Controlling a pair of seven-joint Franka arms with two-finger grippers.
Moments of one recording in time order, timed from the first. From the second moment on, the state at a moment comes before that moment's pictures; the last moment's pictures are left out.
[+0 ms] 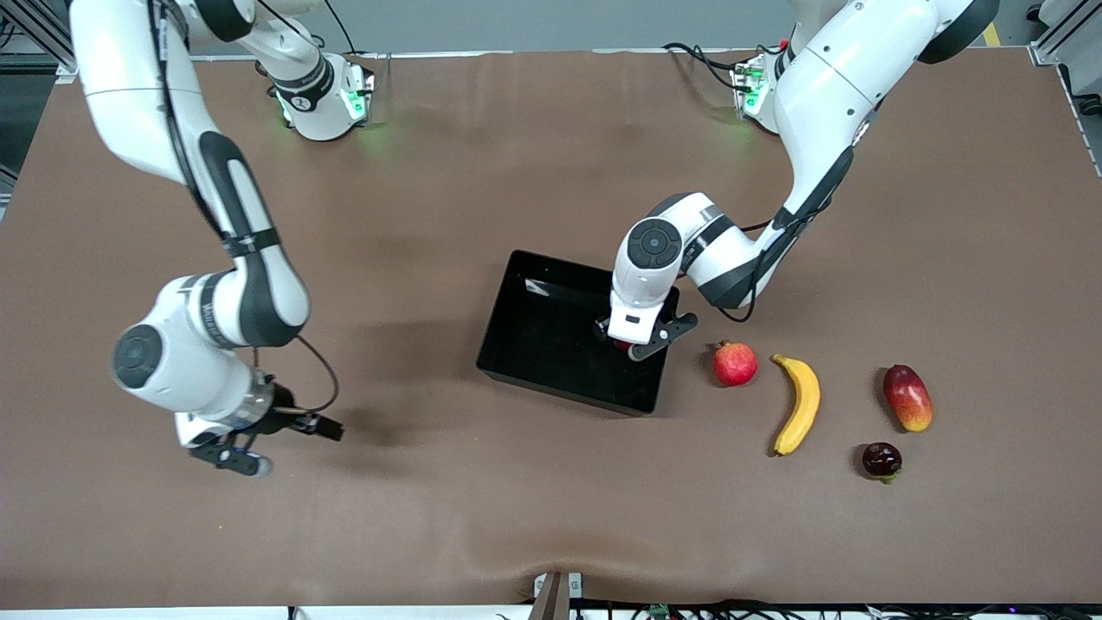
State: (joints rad) left arm -0.17 0.69 -0.54 -1.74 0.45 2.32 -1.44; right arm 0.14 0.67 -0.05 -1.50 0.25 2.28 0.23
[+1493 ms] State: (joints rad) left arm 0.28 0.70 -0.53 -1.67 0.50 2.16 -0.39; right arm 0.00 0.38 -0.05 -1.49 0.09 1.82 -0.09
